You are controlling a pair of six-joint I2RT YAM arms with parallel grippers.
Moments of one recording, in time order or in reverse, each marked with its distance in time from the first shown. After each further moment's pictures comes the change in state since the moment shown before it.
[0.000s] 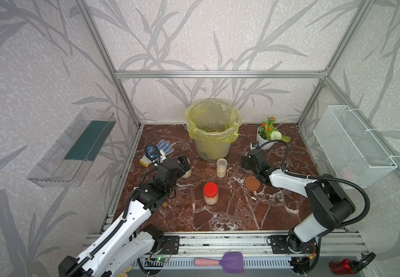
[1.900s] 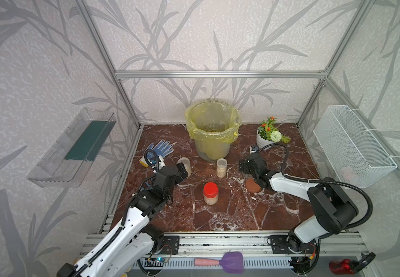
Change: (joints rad) left arm 0.000 -0.084 -0.103 -0.020 -0.033 0.068; right arm 0.046 -0.046 -0.049 -0.024 0.025 0.062
